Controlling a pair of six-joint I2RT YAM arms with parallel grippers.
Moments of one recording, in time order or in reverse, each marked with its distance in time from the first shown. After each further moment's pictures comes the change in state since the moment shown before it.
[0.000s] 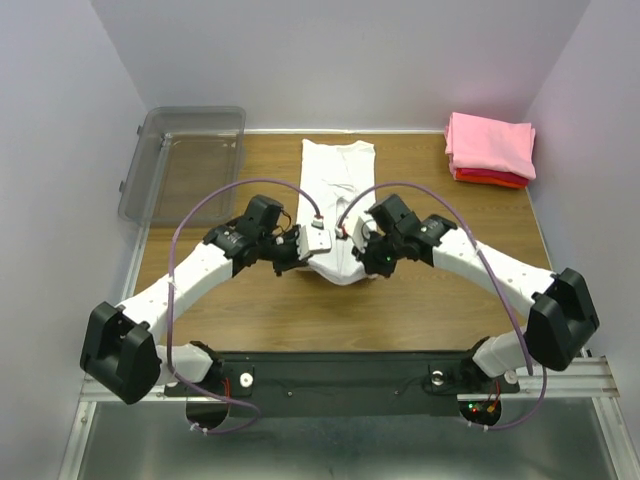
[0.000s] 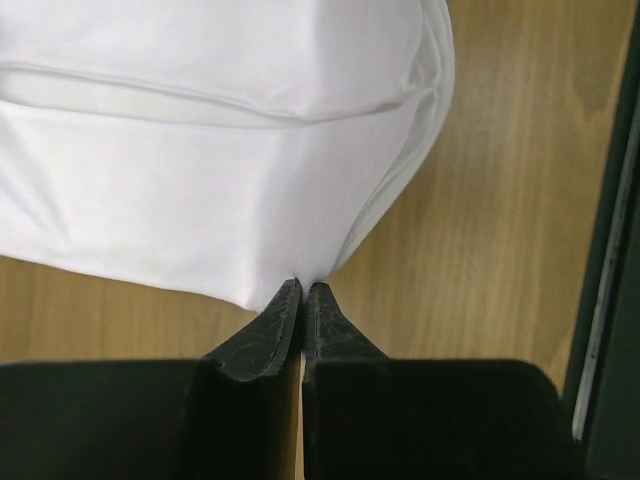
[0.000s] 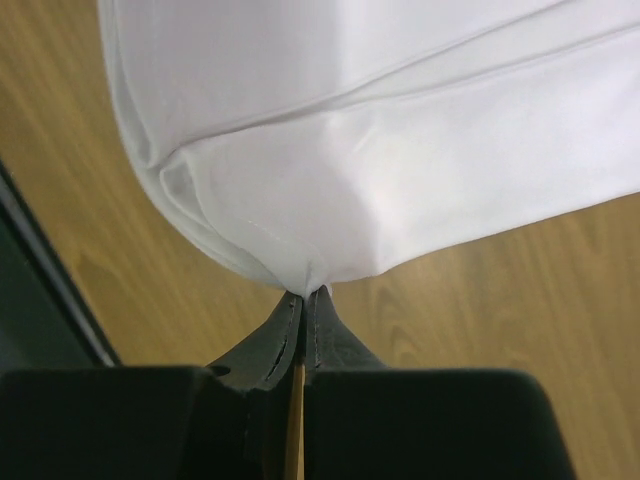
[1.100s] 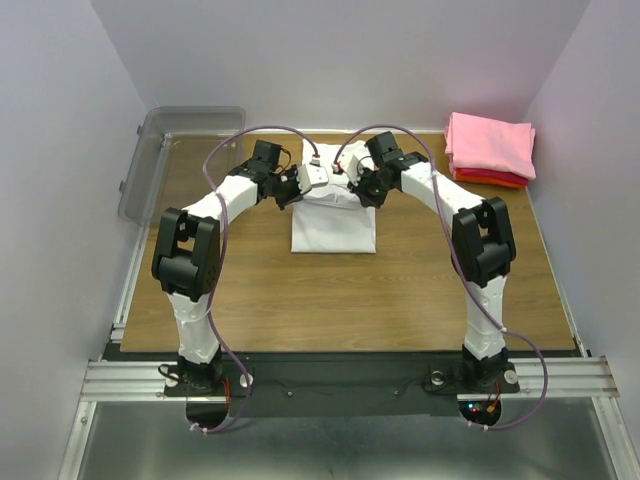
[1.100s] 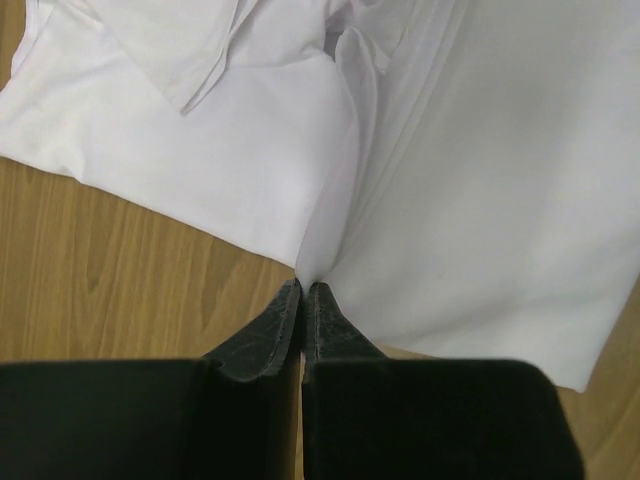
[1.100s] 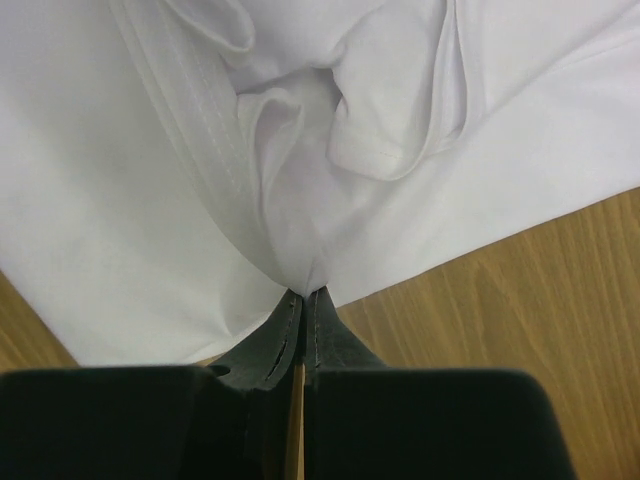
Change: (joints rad) left arm 0.251 0.668 0.526 0.192 -0.026 0.184; right arm -0.301 0.669 0.683 0.018 -0.010 -0.278
